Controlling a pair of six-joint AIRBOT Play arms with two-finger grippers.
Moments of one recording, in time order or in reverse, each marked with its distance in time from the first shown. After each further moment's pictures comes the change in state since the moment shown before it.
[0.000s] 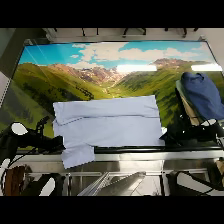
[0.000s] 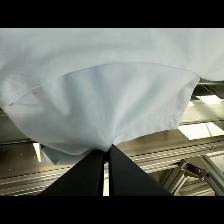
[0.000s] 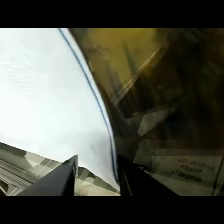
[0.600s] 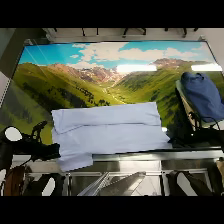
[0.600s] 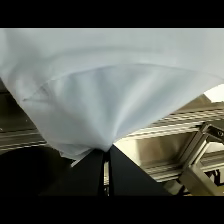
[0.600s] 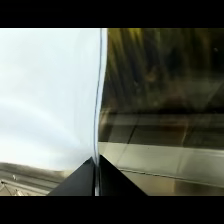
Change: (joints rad) left arm 0.000 0.168 0.000 0.097 -0.183 -0.025; right arm -0.002 0.371 0.000 -0.153 0.167 0.151
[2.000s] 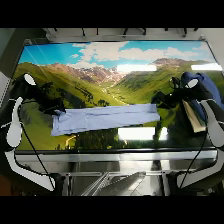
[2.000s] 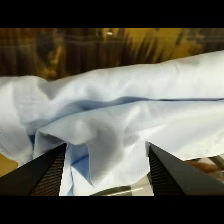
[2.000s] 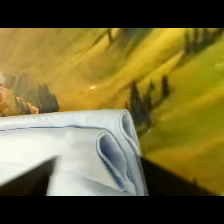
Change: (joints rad) left arm -0.057 -1.046 0.989 0.020 0.052 0.011; right arm 0.317 -0.791 0.764 0.104 -0.257 0.141
